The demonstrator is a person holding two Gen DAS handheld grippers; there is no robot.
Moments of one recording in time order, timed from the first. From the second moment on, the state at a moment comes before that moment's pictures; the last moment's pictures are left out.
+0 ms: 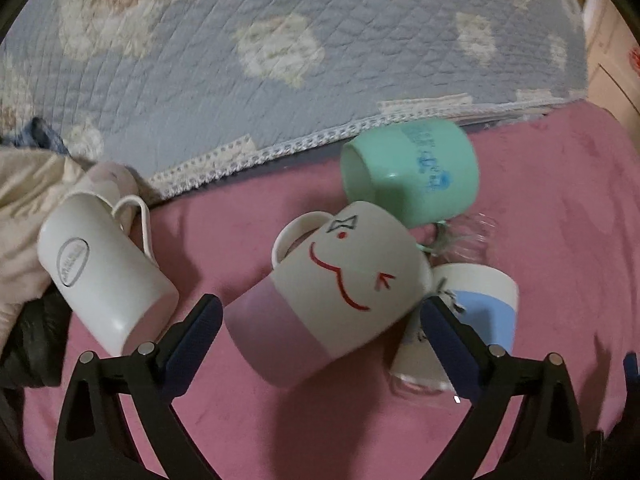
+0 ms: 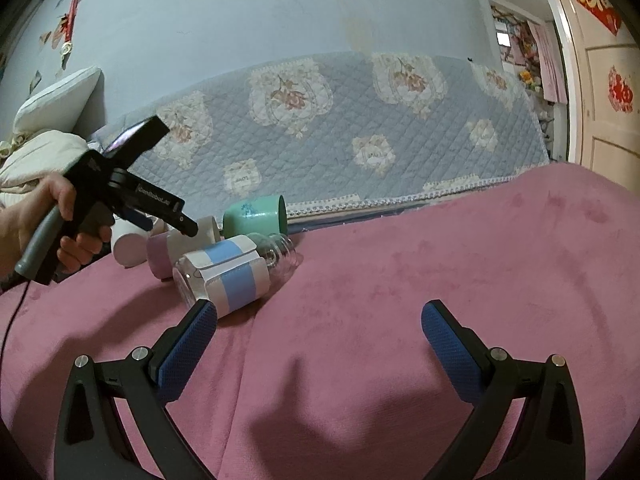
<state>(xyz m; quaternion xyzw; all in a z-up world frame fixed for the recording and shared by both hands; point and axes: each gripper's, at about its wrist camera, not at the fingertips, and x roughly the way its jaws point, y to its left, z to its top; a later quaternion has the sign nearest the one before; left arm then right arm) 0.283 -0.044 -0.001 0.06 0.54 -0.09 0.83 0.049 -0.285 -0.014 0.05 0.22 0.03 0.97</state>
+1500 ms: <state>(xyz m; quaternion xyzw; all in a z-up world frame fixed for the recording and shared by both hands) 0.203 -0.042 0.040 0.00 0.46 -0.06 0.88 0.061 -0.304 -0.026 0.11 0.25 0.03 0.96</state>
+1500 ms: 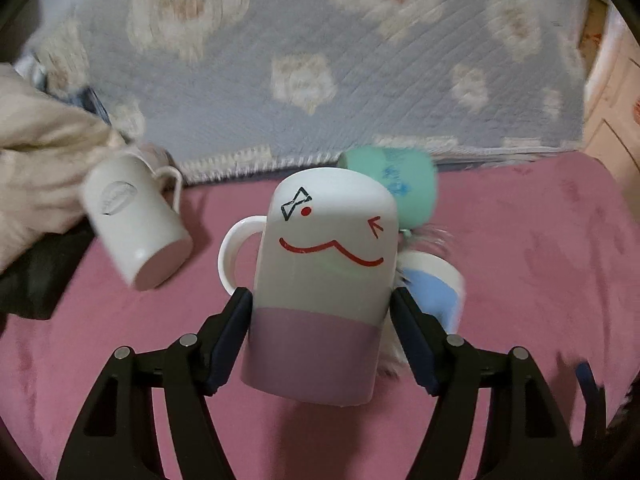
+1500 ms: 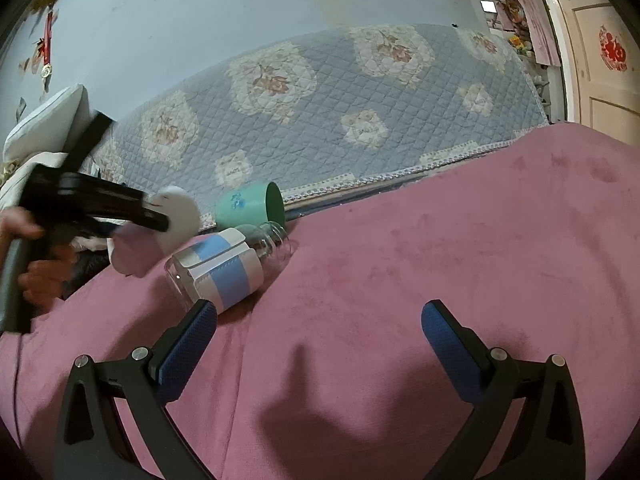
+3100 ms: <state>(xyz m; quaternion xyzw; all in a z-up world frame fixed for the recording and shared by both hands) 0.037 -0.012 0.048 -0.08 0.20 -0.04 0.98 0.045 -0.342 -0.025 0.21 0.21 0.01 0.95</state>
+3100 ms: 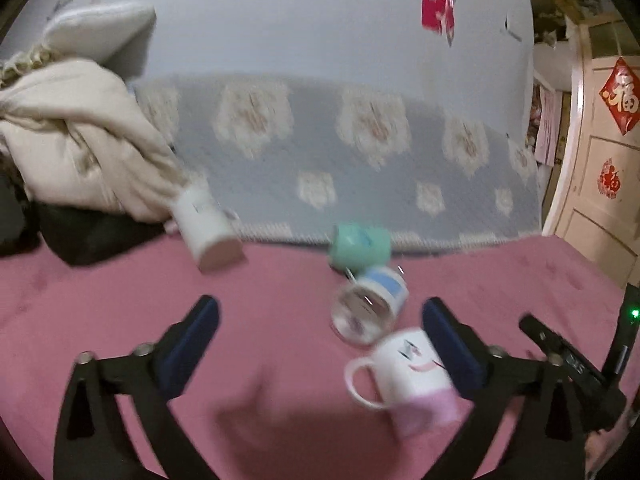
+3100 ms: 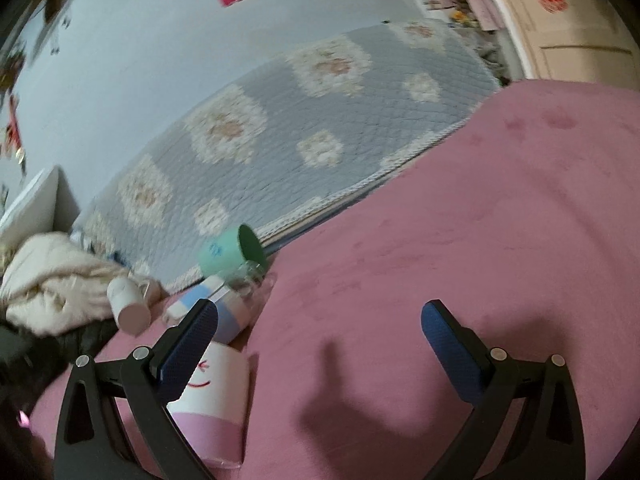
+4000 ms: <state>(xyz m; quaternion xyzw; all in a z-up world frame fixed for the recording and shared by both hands) 0.019 0.036 0.006 -0.09 0.10 0.00 0.99 0.103 -0.253 0.000 0.17 0.43 0.09 0.88</state>
